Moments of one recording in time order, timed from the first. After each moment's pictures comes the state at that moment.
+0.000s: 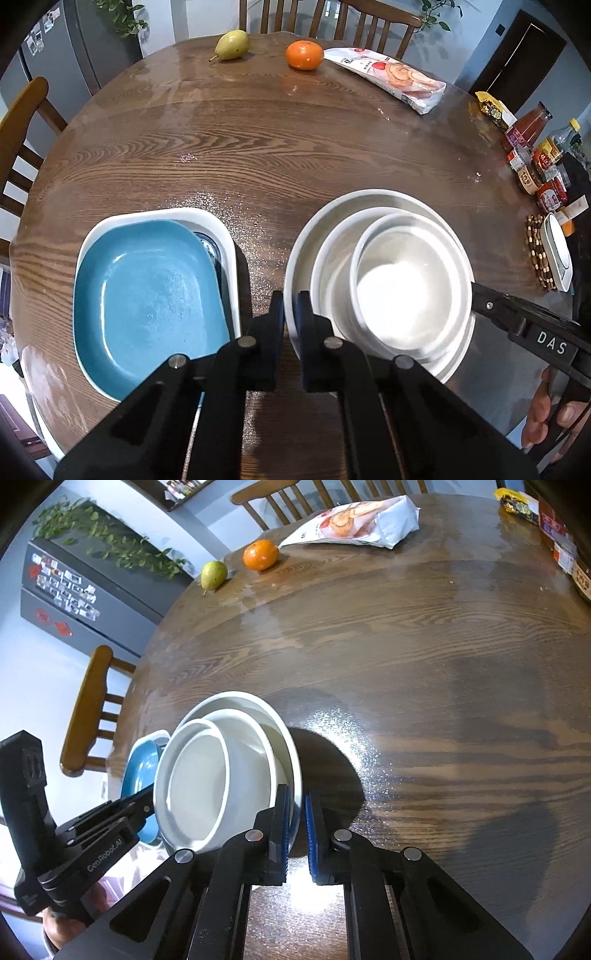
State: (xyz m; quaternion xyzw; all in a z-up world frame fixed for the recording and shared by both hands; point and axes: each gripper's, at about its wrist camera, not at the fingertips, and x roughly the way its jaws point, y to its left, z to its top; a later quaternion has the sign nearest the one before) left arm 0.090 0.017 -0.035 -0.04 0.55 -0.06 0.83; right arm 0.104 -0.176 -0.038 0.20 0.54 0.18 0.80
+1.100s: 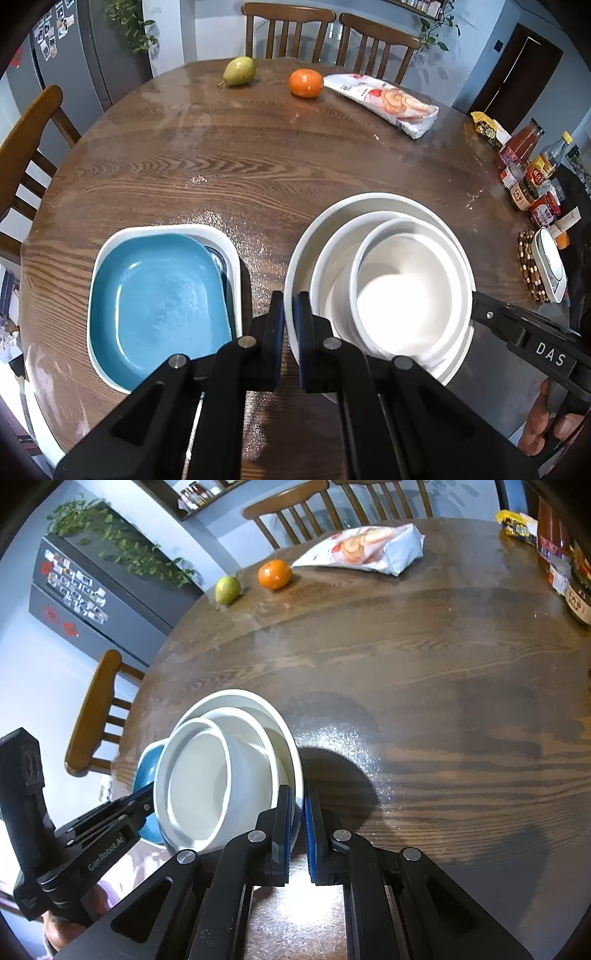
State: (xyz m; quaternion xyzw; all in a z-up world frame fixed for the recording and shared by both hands) left arm 0.075 0.017 -0.011 -0.05 0.51 -0.05 0.86; right arm 0.090 -0.178 -0.014 0.19 0.51 0.18 0.82
